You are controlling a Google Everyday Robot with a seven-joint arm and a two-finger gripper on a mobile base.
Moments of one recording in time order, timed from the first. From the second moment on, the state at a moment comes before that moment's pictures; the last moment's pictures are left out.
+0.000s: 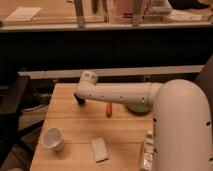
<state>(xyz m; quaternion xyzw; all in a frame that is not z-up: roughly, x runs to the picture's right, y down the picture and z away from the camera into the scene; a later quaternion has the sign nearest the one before) -0.132 0.019 0.868 0.00 -0.13 -0.48 0.87</state>
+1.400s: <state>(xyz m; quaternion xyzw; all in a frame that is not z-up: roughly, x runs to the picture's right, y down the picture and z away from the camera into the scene) -0.132 0.019 0.868 0.00 -0.13 -0.48 0.87</state>
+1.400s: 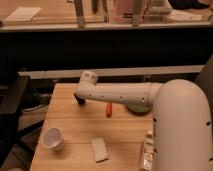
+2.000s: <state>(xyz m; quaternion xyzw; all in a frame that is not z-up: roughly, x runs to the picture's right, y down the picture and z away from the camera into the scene) -0.137 0.021 0.869 0.00 -0.14 -0.49 0.86</state>
